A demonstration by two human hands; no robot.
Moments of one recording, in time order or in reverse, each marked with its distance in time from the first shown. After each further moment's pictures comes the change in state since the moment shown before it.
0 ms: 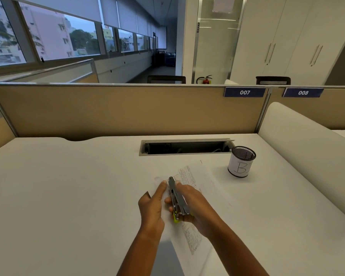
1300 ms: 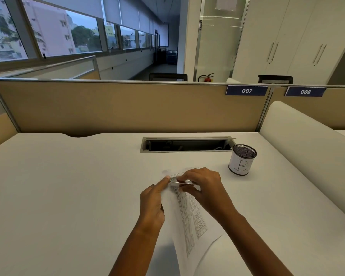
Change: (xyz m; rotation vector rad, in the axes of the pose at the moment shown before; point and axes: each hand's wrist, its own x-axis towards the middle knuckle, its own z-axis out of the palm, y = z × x) left_hand -0.009 0.016 0.000 0.055 -0.111 -0.082; right_hand 0.004 -0.009 -0.031 -1.106 0.243 -0.756
